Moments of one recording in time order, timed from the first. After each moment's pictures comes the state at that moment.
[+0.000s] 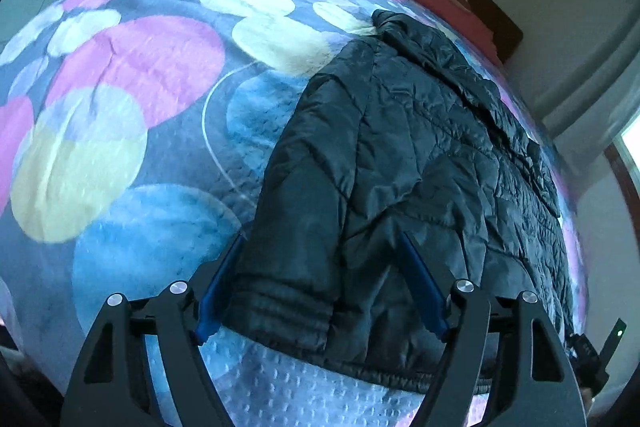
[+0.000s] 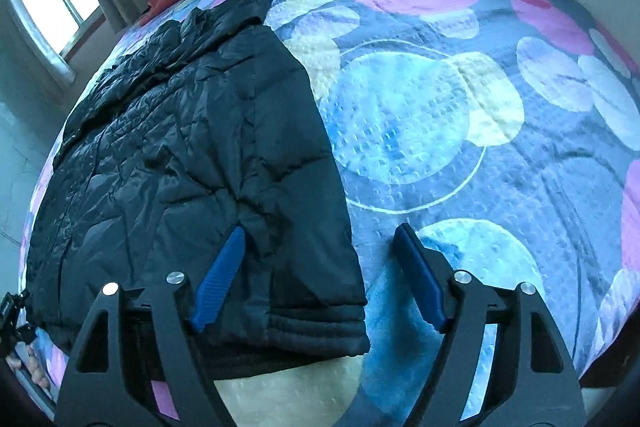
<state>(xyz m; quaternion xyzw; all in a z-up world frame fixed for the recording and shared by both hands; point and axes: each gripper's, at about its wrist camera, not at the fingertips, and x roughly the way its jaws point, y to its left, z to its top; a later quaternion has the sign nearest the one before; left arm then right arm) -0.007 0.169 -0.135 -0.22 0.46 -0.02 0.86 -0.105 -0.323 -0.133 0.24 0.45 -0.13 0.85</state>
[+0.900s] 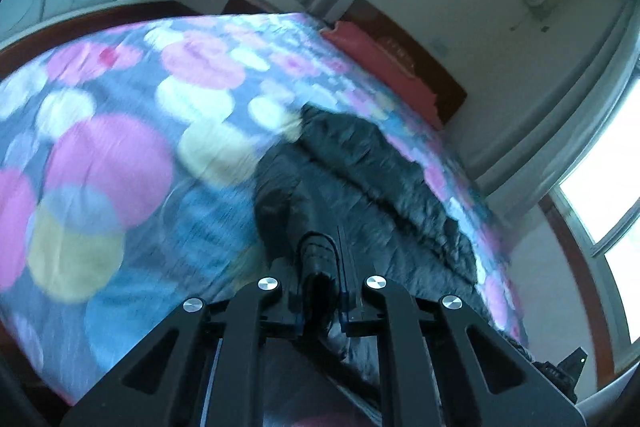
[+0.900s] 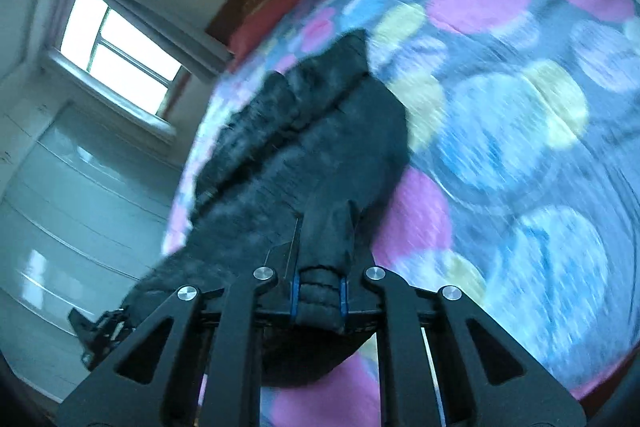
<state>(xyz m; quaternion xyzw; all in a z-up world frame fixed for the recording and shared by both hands) 0.003 0.180 -0.026 -0.29 0.33 -0.09 0.89 -0.100 -0.341 -0.047 0.41 0.34 0.04 0.85</state>
